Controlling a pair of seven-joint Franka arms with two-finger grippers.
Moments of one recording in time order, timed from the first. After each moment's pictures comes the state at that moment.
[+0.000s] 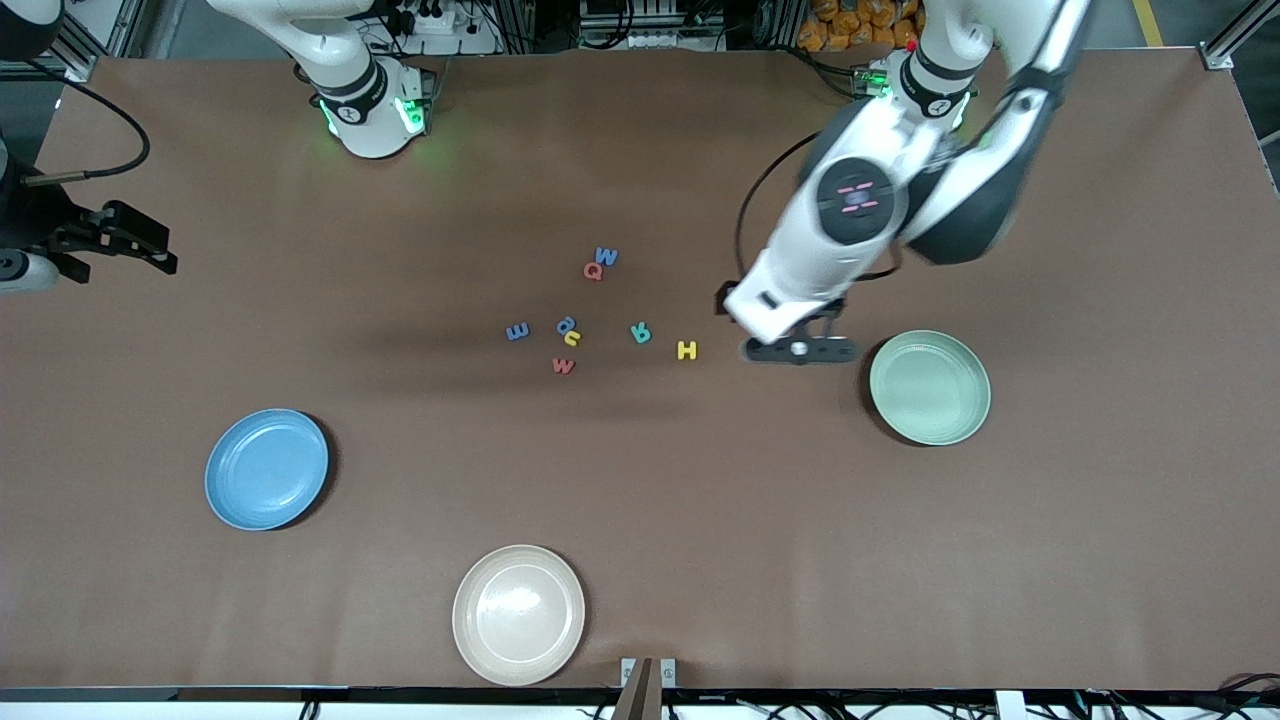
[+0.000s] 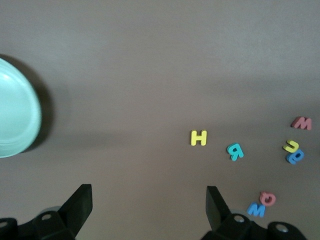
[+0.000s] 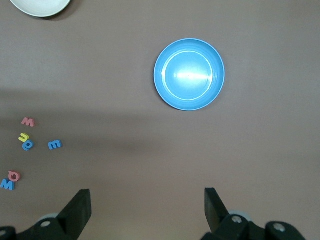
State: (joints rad) left arm -0.43 0.40 -0.23 -1.61 0.00 1.91 -0.63; right arm 0.01 -0.03 -0.03 -1.65 0.01 1.60 -0.12
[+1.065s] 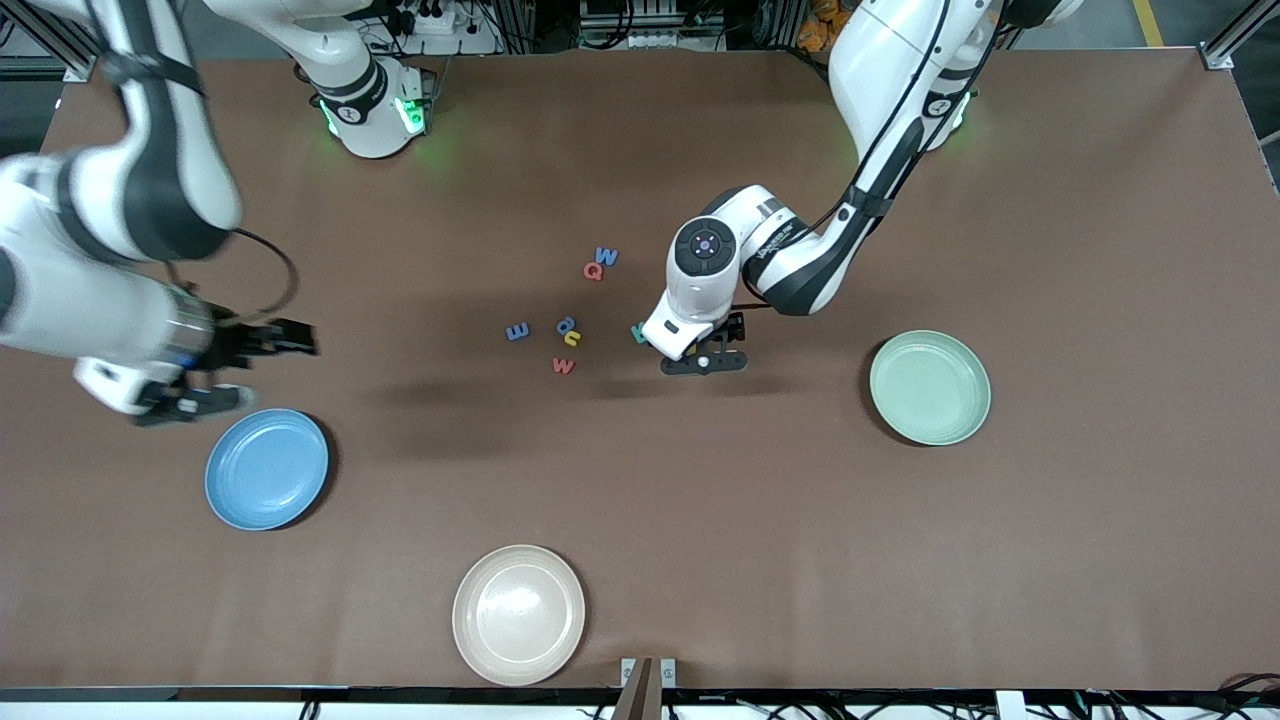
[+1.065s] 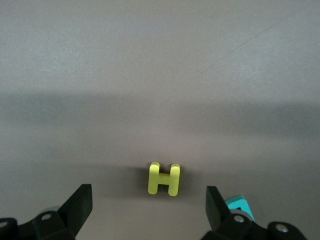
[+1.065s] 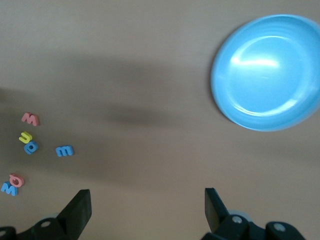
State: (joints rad) left arm -0.55 0.64 -0.22 -1.76 0.17 2.35 -0.93; right arm 0.15 0.28 -0.03 -1.71 0.11 1.80 -0.12
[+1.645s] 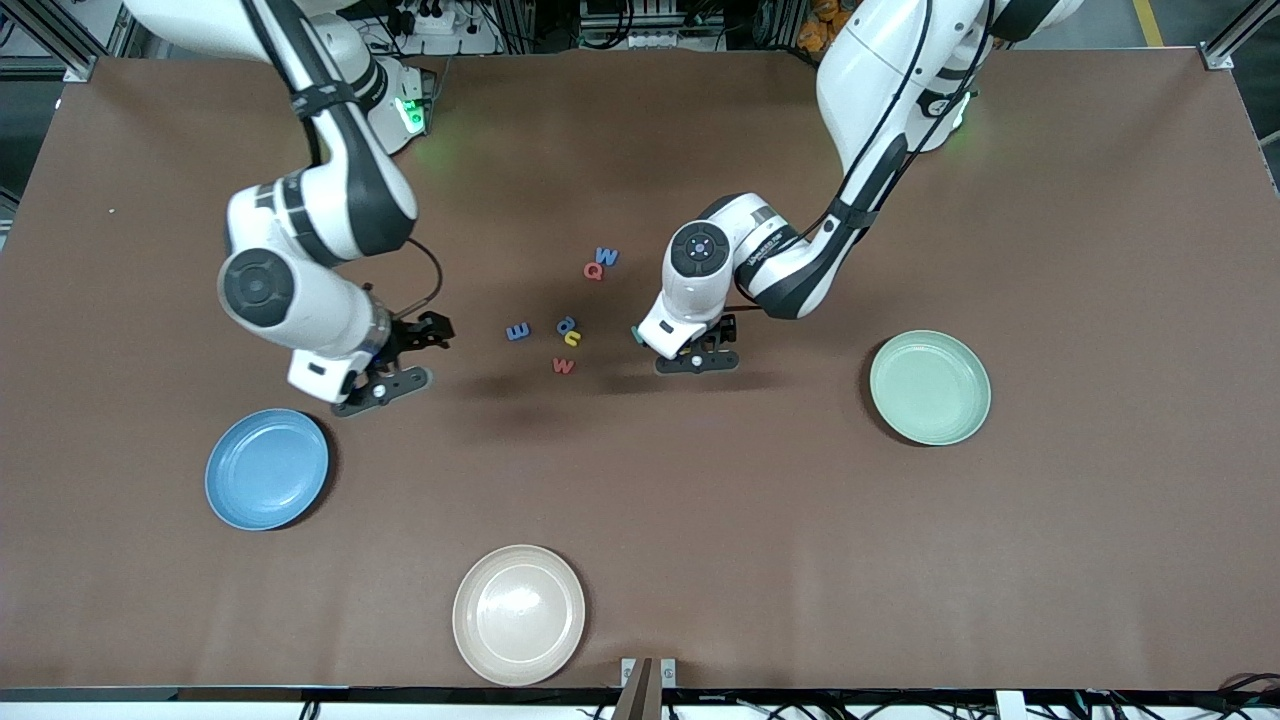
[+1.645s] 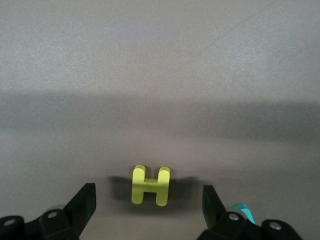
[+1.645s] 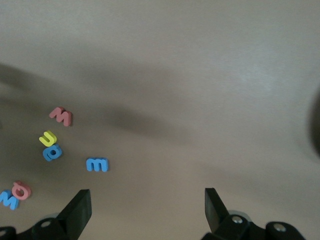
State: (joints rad) left arm -0.57 0.69 -0.22 -1.77 0.18 2.42 -0.94; right arm 0.37 0.29 -0.03 -1.91 0.11 2.07 -0.07
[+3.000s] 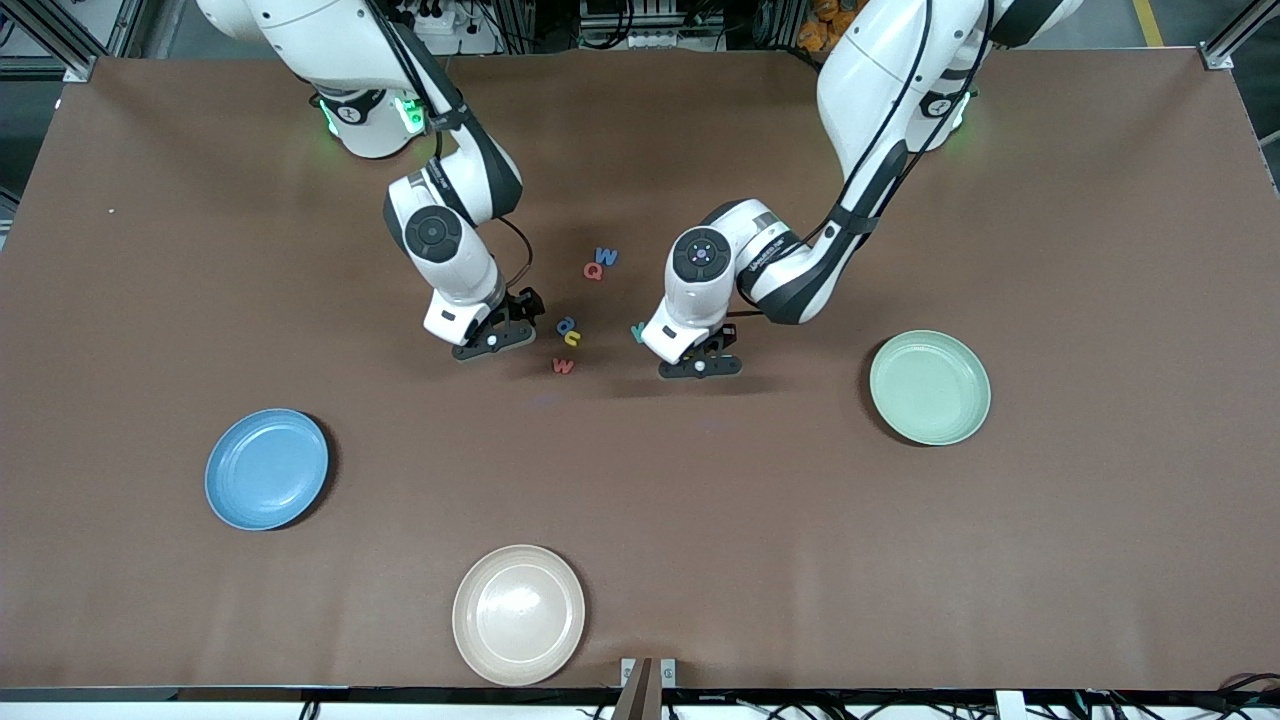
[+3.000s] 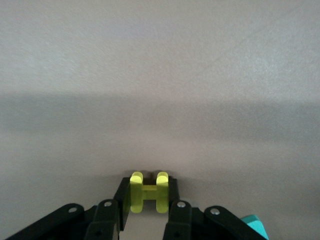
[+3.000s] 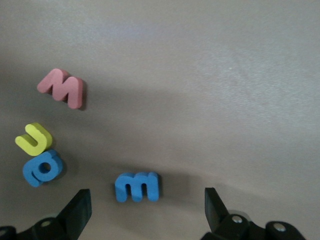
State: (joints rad) left arm -0.56 0.68 -0.21 -1.76 0.20 2.39 -0.94; right arm 0.60 0.38 -0.03 -2.26 0.11 2.64 0.17
